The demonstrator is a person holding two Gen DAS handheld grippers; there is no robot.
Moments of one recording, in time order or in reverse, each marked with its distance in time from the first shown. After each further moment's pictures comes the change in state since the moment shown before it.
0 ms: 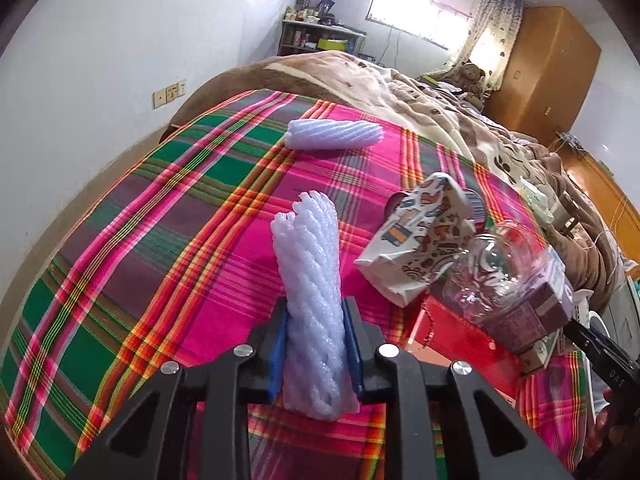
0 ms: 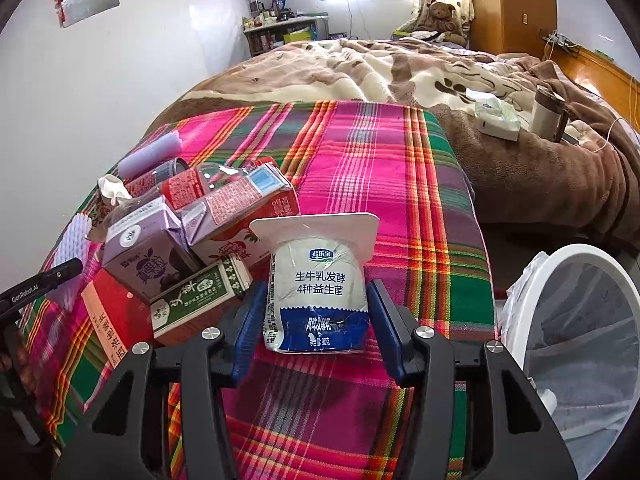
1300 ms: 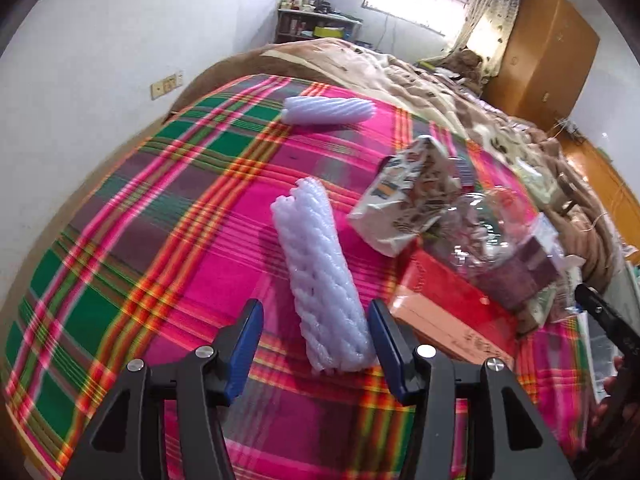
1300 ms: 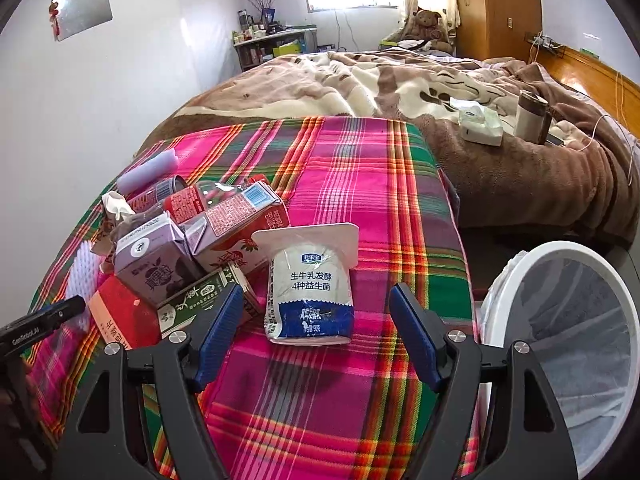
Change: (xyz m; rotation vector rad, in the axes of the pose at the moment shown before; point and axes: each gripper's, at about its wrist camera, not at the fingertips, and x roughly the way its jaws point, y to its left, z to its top) left arm -0.014 -0.003 -0.022 0.024 0.051 0.030; right arm -0.014 -0.003 -0.002 0.028 -0.041 -0.027
